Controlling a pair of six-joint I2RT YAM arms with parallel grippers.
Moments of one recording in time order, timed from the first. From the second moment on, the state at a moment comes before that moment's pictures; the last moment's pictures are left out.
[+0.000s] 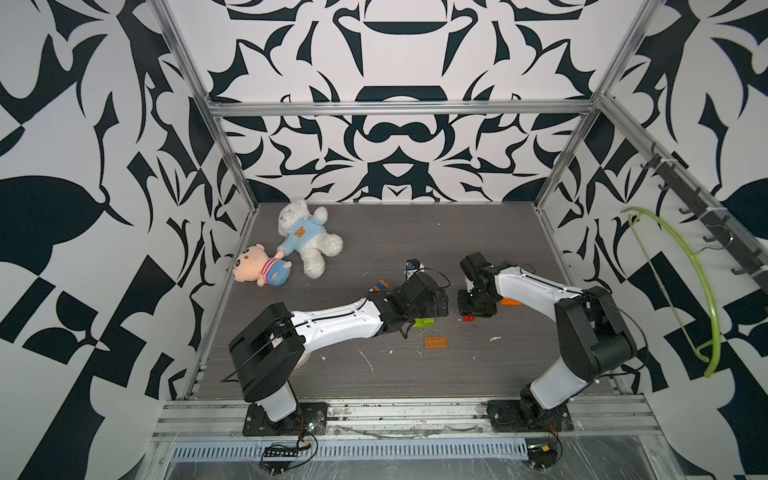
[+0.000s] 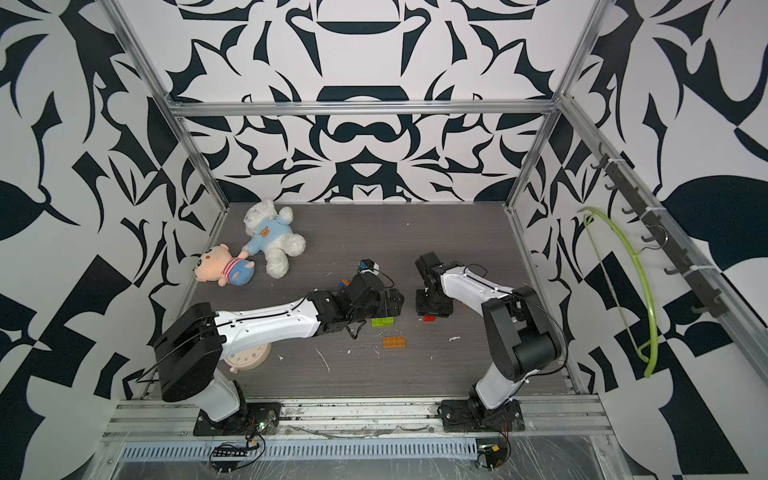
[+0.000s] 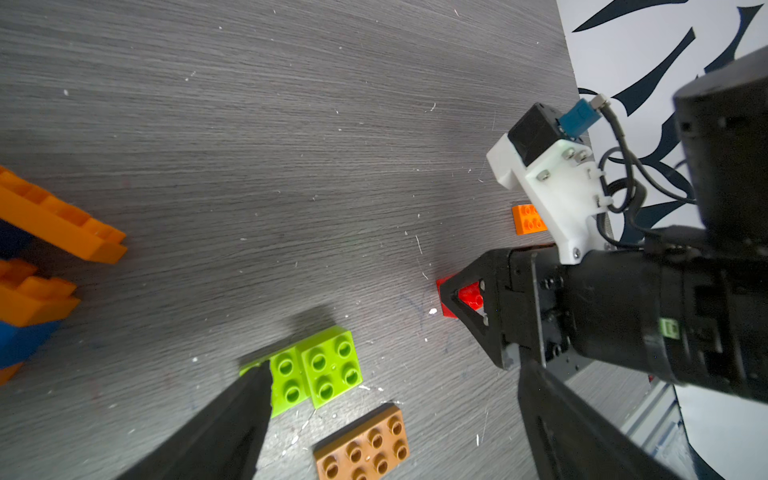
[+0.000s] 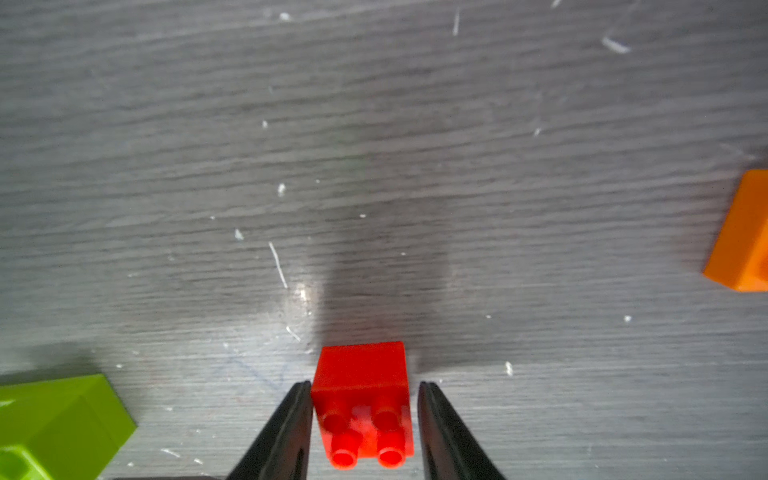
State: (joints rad) left arm -1.05 1.66 1.09 -0.17 -0.16 -0.90; right arm 0.37 1.64 0.95 -0.77 -0.02 0.44
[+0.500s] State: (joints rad) left arm -1.05 1.66 1.09 -0.17 -0.15 -0.91; right arm 0.37 1.66 0.95 -0.77 -0.02 0.42
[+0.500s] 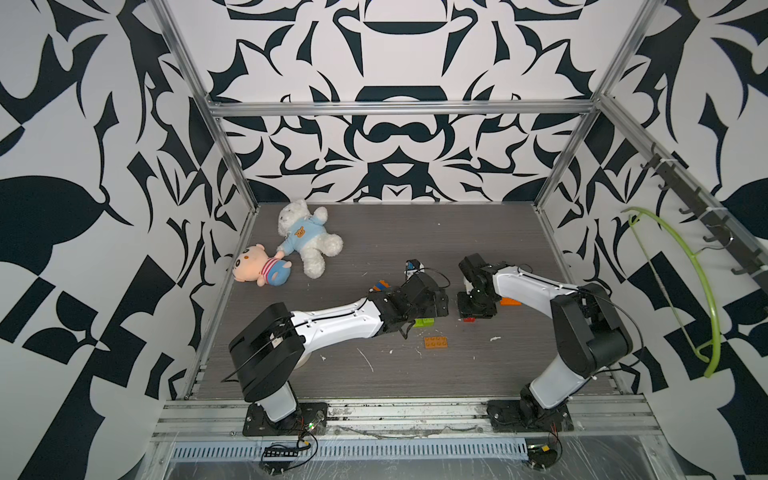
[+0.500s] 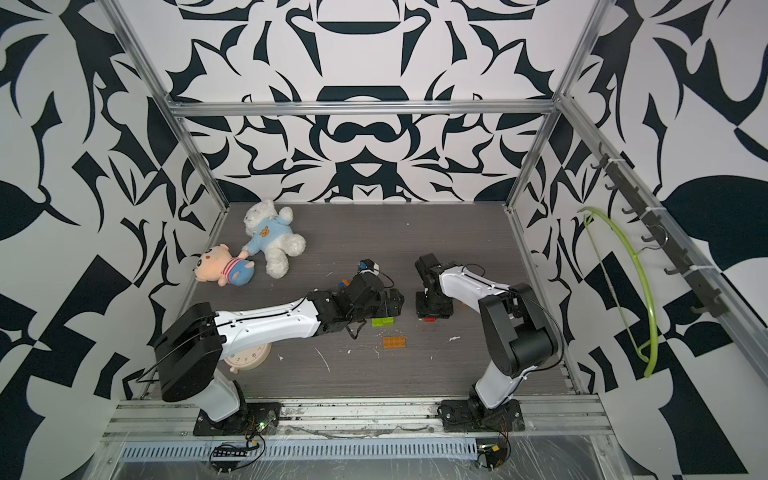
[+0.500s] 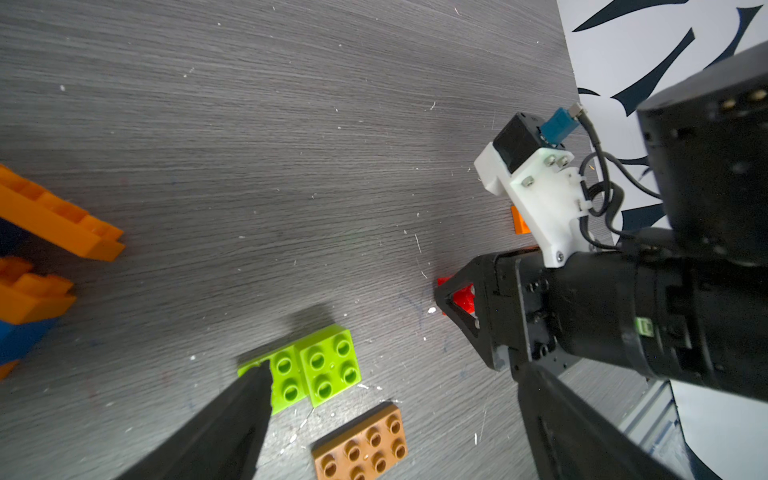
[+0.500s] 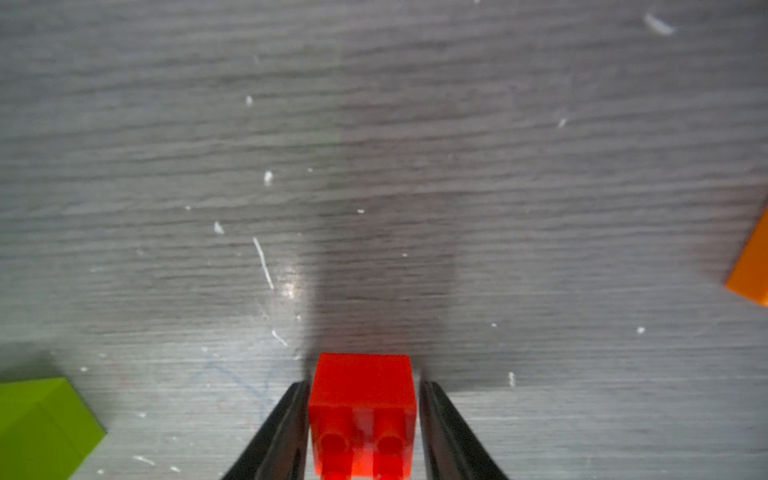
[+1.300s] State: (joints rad) left arm -1.05 1.66 1.09 -0.17 -0.15 -0.91; right arm 0.37 1.66 0.95 -0.78 -0.02 0.42
